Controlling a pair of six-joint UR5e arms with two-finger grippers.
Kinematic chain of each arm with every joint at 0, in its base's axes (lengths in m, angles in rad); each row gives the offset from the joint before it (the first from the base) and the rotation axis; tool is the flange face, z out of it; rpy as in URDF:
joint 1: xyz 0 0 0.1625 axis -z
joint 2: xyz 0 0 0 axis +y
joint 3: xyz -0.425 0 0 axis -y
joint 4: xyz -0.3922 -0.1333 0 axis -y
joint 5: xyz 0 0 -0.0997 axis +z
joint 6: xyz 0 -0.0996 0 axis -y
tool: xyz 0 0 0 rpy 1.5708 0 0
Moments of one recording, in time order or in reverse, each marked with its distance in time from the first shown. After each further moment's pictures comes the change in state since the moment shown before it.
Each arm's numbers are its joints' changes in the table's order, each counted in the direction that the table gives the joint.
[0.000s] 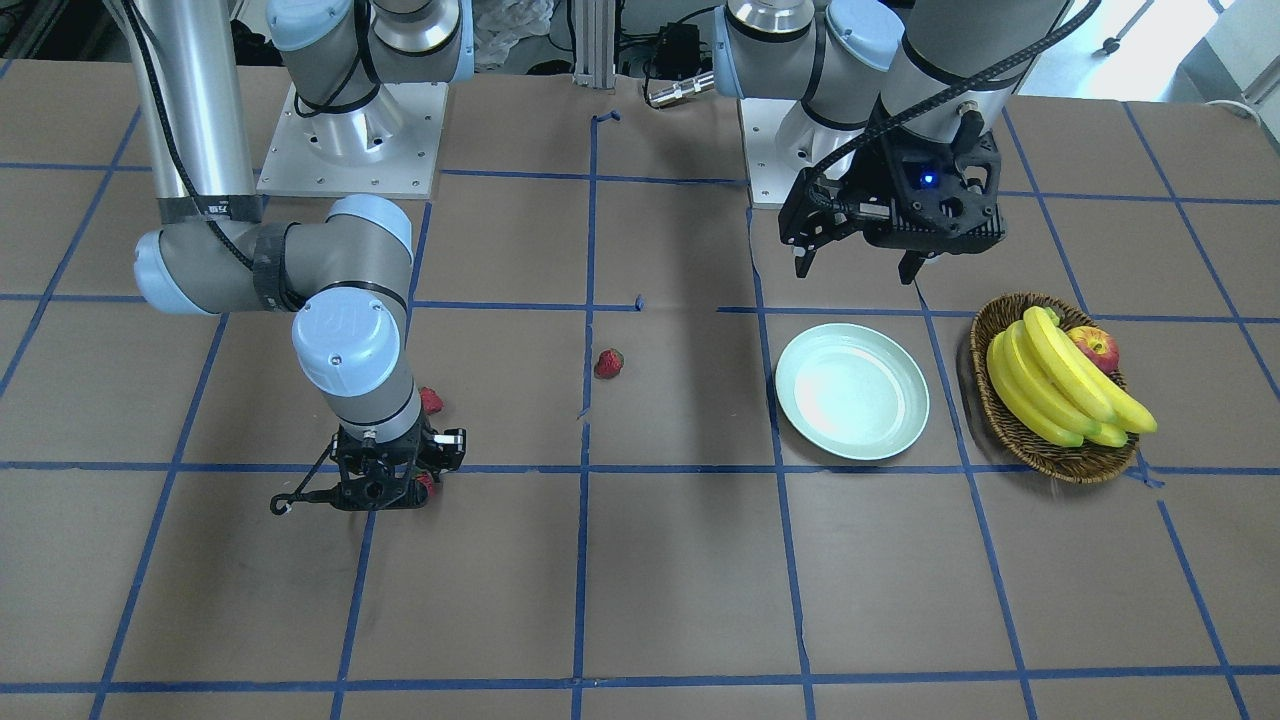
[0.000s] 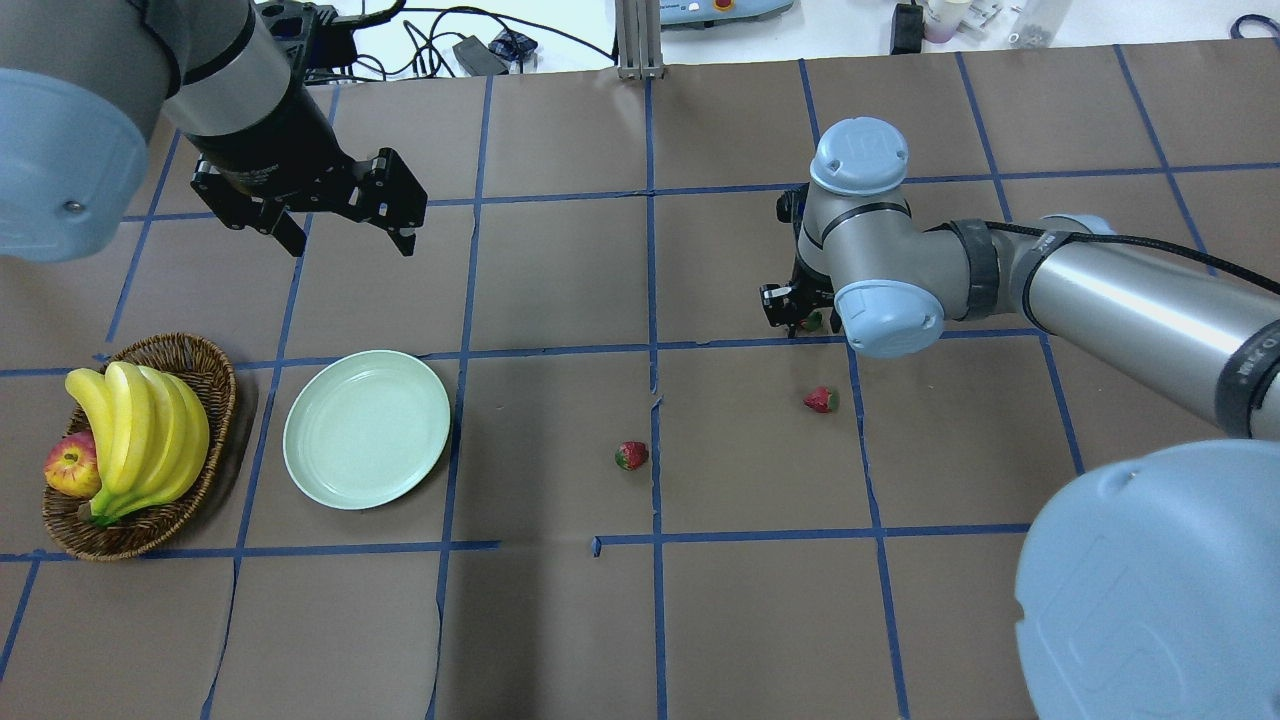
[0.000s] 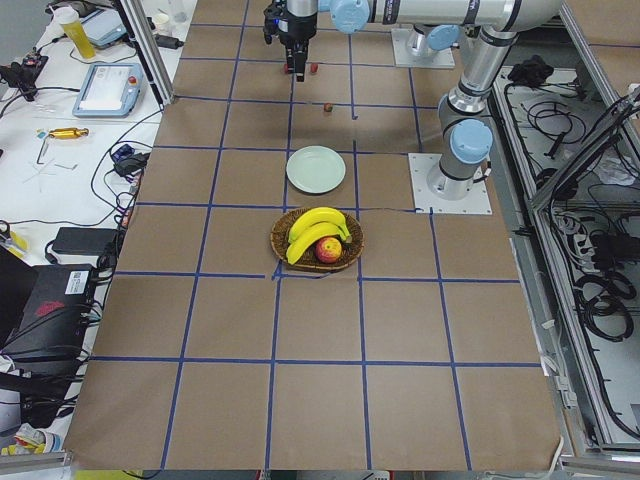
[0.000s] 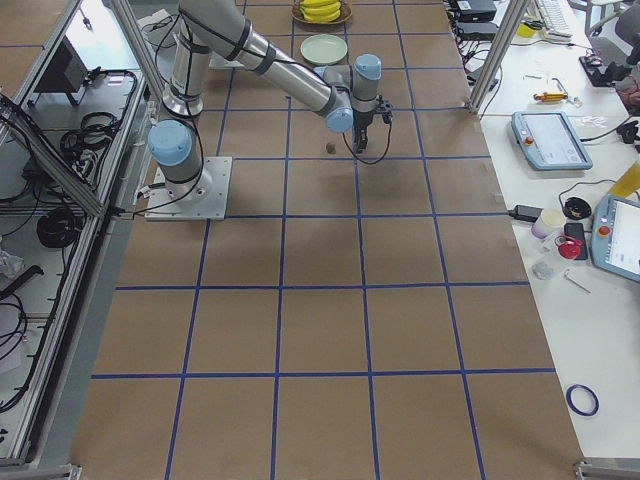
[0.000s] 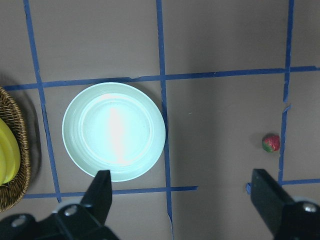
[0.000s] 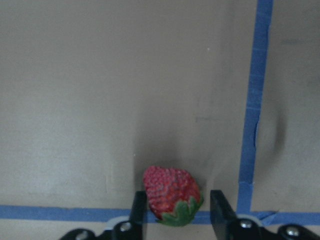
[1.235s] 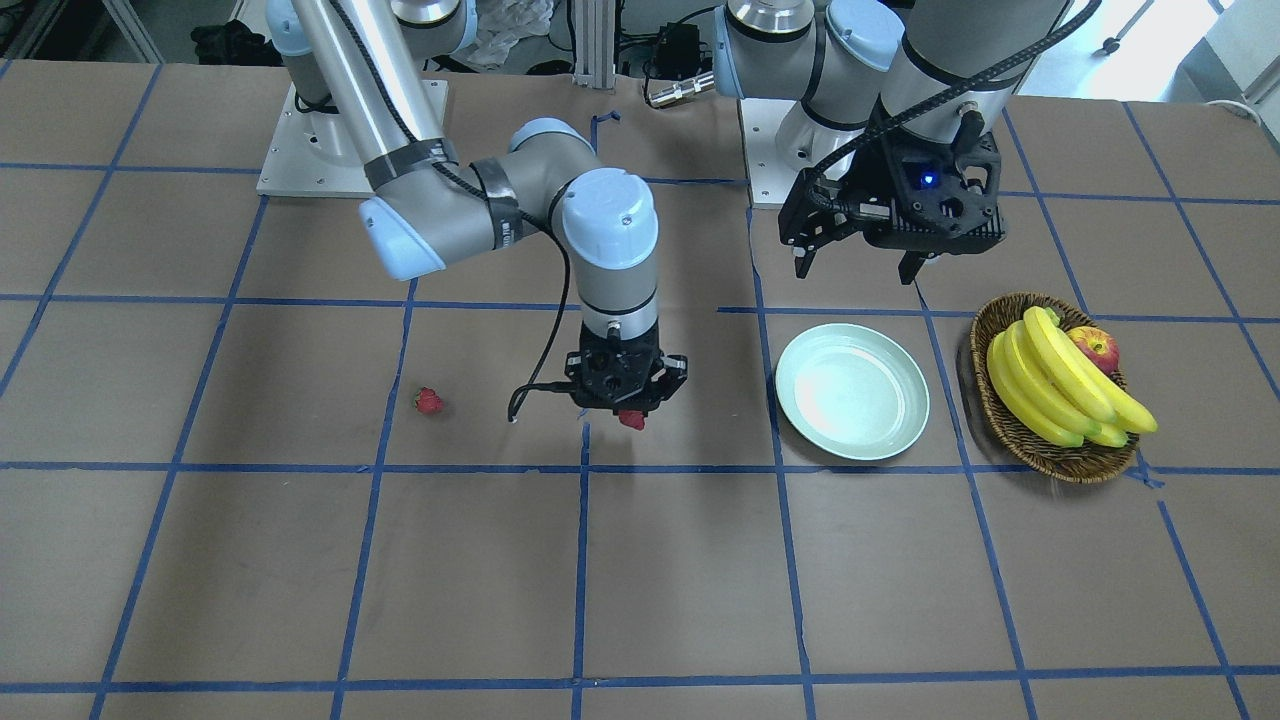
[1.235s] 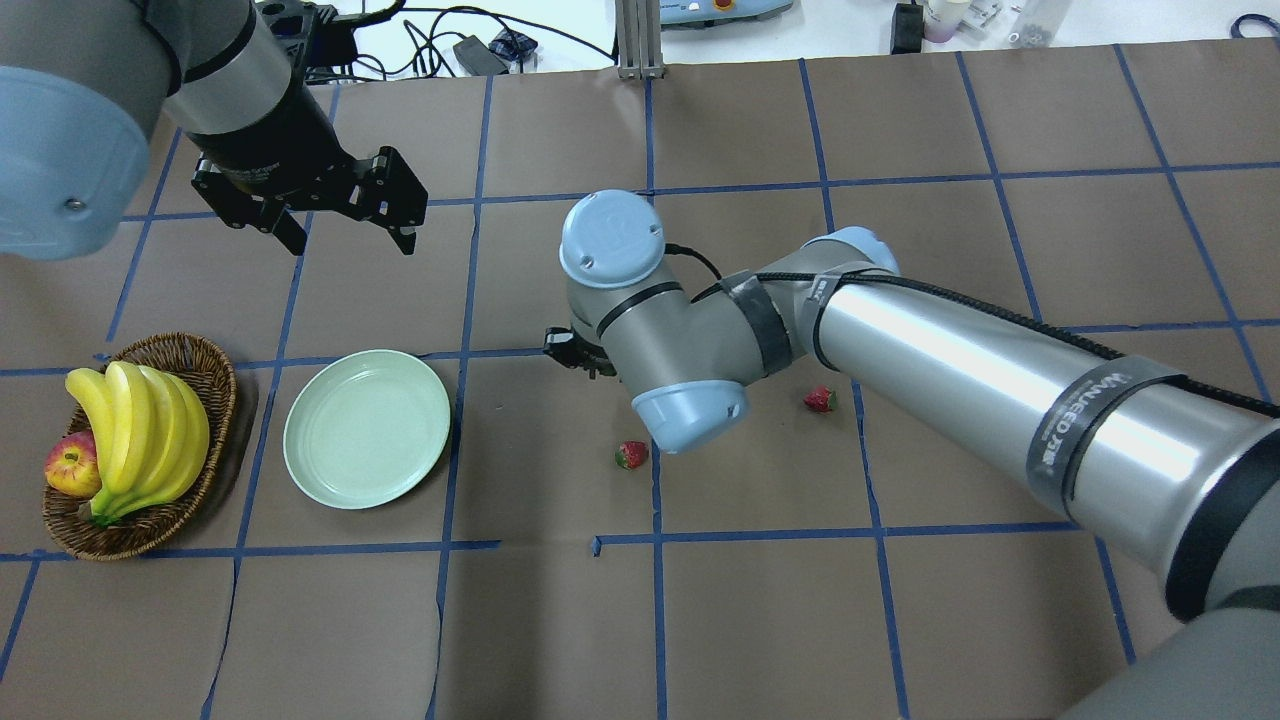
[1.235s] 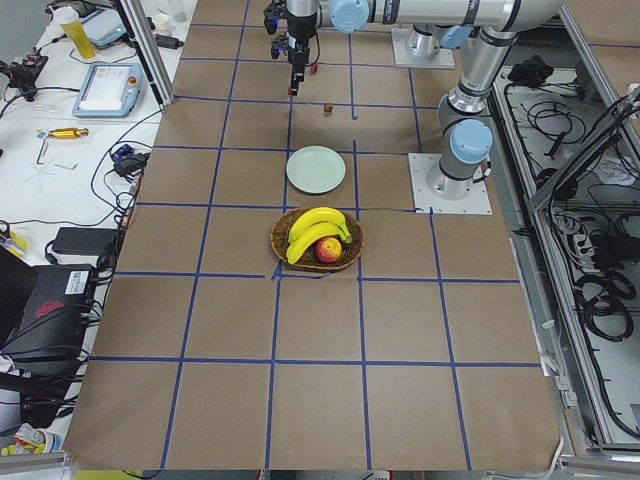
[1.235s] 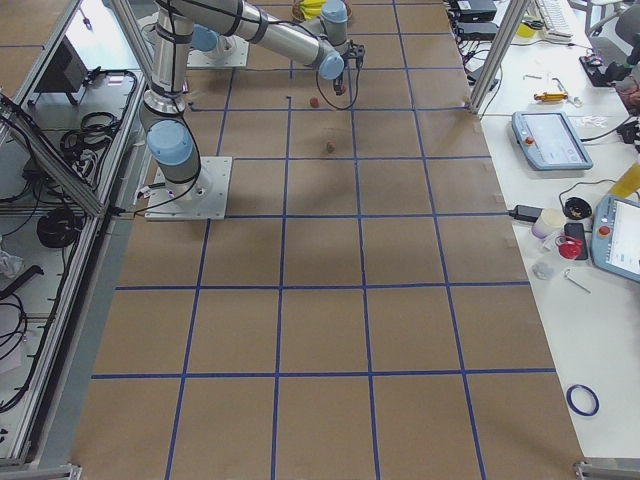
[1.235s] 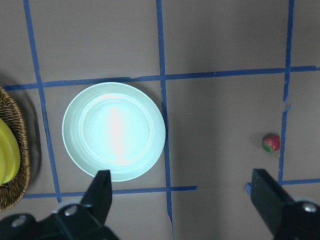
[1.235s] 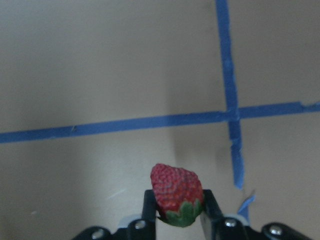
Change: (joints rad) left arm 0.001 0.000 0.001 0.000 0.000 -0.002; right arm -0.429 -0.009 -0.079 -0.048 -0.082 0.587
